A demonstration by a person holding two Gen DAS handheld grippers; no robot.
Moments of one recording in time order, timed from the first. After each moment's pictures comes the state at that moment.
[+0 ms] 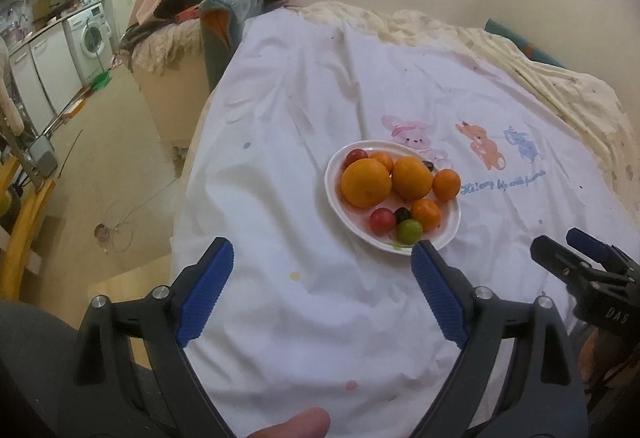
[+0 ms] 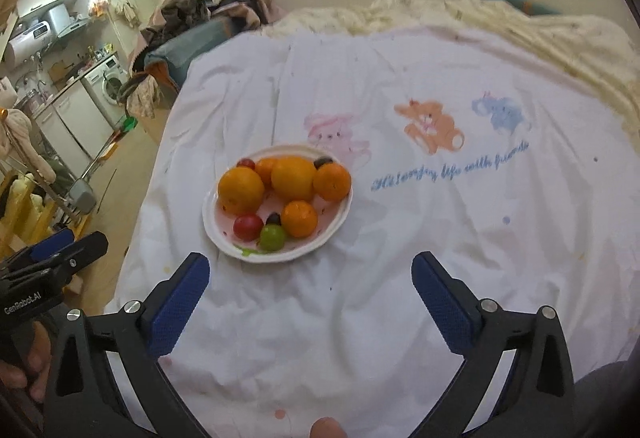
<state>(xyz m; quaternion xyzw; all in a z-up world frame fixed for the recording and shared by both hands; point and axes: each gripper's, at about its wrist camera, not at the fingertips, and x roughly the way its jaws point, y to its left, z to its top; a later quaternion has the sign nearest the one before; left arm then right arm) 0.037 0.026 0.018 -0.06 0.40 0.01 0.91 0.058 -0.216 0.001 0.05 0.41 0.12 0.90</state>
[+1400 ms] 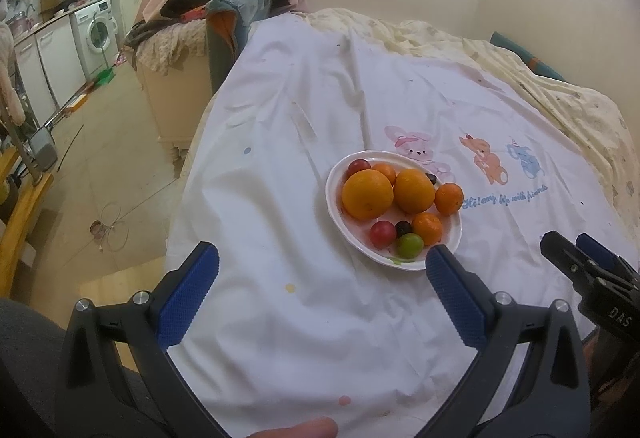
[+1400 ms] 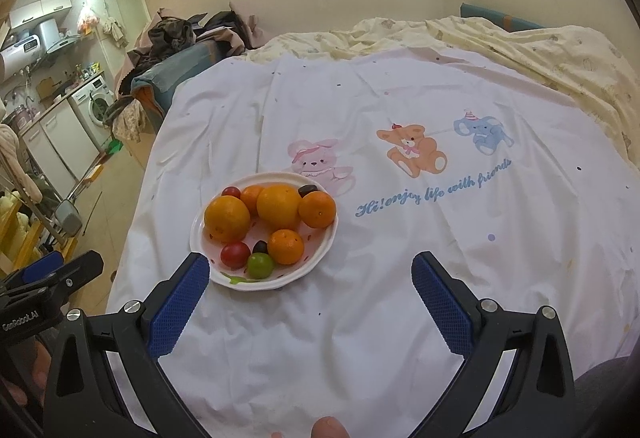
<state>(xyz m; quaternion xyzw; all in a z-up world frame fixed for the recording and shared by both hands) 0.044 0.028 0.014 -0.08 0.39 0.02 0.92 0.062 -0.219 0.008 0.06 0.37 0.09 0.92</state>
